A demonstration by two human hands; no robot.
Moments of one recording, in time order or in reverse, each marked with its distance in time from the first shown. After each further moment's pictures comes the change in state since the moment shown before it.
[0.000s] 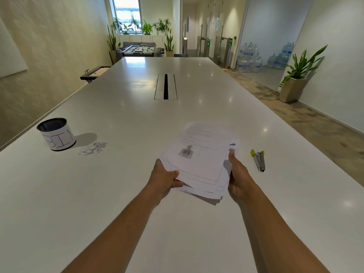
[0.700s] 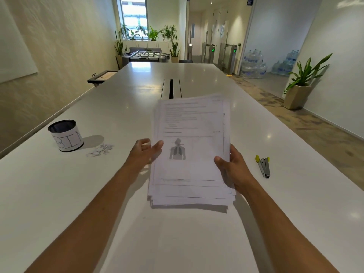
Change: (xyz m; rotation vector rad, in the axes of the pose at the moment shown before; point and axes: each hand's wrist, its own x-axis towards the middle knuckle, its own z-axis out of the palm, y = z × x) left_hand -0.002 0.083 -0.060 0.281 0.116 0.132; right_hand -0.010 -0.020 0.030 -0.509 -0.223 -0.431
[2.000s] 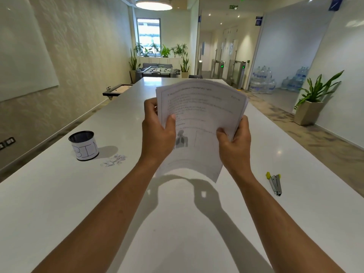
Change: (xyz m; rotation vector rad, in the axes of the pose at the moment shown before) left_hand -0.063 0.123 0.024 0.065 0.405 0.761; right_hand 0.015 -0.103 0.073 -0.148 0.326 -0.558
